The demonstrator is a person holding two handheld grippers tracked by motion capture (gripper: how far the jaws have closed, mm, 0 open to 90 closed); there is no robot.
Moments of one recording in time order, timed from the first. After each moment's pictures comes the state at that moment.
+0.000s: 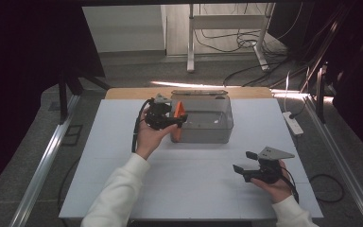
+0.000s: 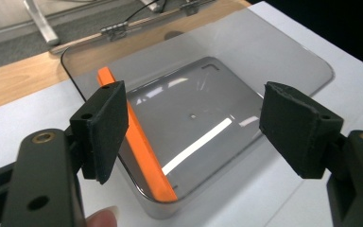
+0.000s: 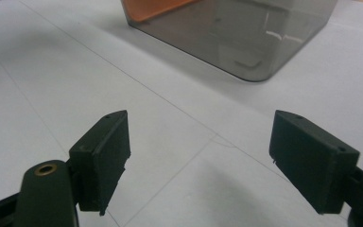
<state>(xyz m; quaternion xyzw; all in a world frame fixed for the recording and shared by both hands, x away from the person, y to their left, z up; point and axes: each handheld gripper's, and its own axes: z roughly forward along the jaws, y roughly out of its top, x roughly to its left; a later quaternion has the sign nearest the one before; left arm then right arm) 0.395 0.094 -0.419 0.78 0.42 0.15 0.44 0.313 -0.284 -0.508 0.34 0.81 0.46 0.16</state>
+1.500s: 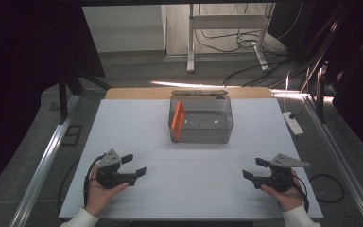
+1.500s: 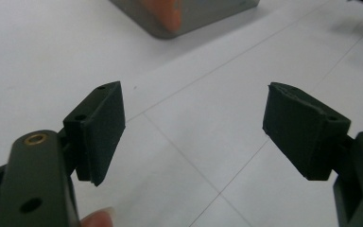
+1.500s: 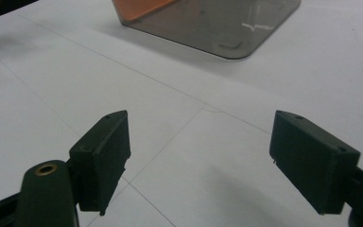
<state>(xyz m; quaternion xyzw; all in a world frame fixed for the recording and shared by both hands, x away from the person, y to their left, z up) 0.256 0.212 -0.512 0.78 0.40 0.13 0.46 0.290 -0.311 -0.507 0.37 0.79 0.47 0.15</state>
